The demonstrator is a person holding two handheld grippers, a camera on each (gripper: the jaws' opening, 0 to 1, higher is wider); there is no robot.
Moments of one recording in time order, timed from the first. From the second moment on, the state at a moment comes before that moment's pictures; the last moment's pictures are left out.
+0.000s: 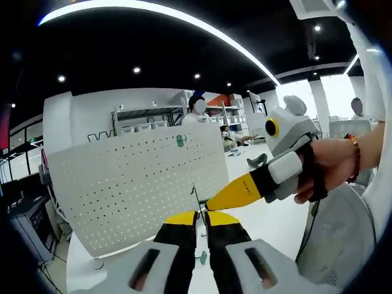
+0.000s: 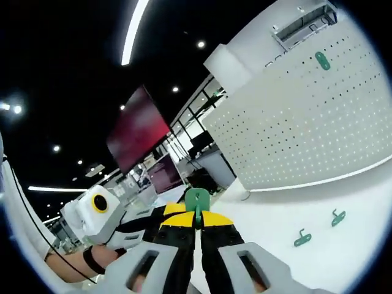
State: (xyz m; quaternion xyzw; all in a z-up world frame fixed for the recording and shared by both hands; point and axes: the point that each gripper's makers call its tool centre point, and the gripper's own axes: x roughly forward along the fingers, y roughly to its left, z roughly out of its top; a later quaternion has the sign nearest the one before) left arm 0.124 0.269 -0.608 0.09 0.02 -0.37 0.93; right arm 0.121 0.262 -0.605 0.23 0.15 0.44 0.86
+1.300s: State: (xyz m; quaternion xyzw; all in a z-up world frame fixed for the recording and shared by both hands) left arm 0.095 0.277 -0.625 0.01 0.06 -0.36 0.93; right arm 0.214 0.163 -0.578 0.09 0.05 0.23 0.97
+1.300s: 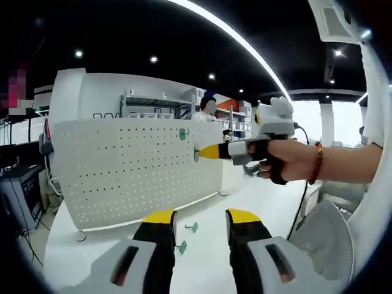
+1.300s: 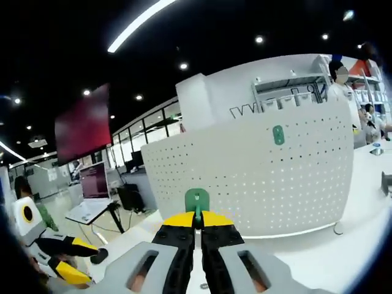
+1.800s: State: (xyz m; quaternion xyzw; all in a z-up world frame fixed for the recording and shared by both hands) left arm 0.085 0.282 -0.632 -0.03 0.08 -0.37 0.93; right arm 0.254 0.147 -0.562 0.06 0.04 0.19 0.98
